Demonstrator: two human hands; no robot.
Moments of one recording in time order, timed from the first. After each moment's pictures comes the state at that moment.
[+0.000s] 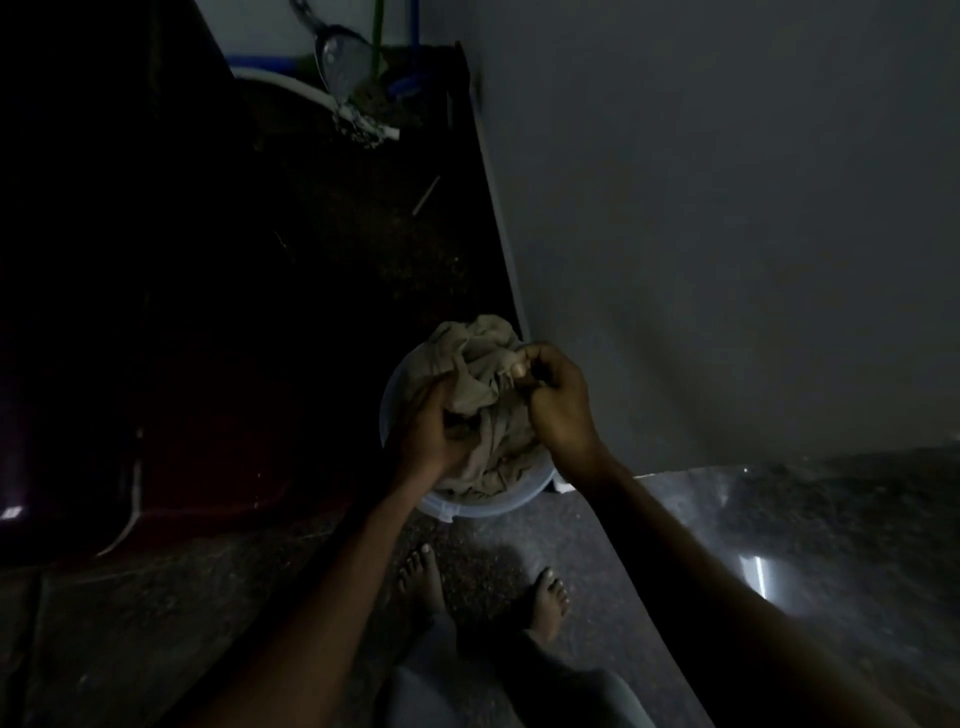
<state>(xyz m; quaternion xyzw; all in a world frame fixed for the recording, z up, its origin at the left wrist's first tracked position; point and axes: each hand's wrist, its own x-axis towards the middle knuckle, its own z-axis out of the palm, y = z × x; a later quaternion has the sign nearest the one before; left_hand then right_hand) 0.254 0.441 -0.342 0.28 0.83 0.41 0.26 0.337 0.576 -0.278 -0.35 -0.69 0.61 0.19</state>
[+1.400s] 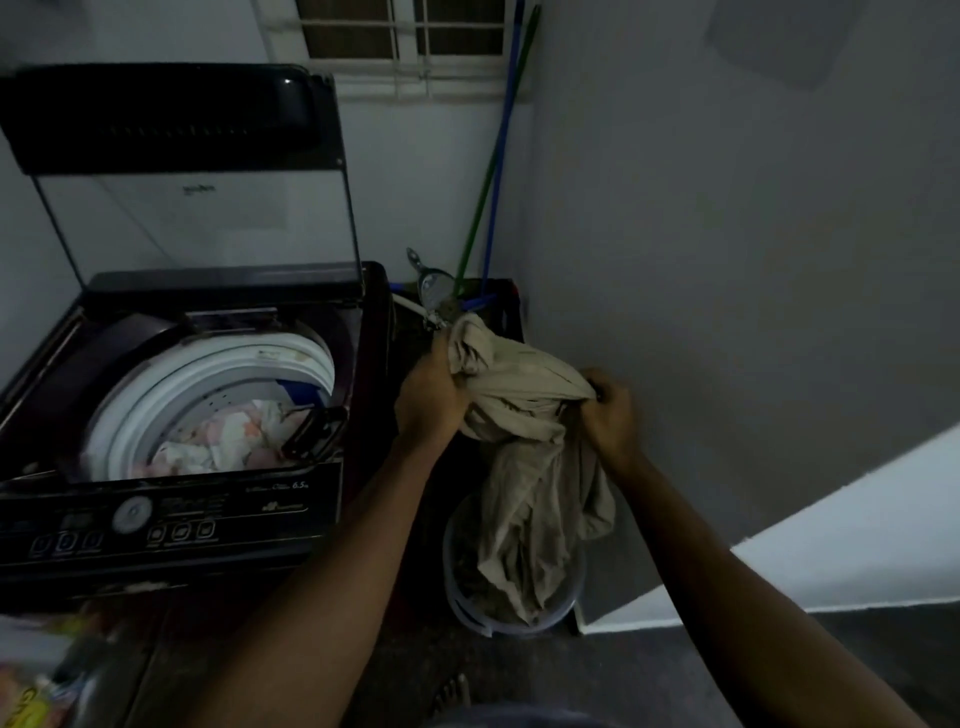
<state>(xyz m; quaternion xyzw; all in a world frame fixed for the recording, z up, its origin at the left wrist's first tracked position) 0.172 0.428 0.028 0.22 0.92 0.33 0.04 0.304 0.593 0.011 -0.28 -0.78 0.49 0.28</state>
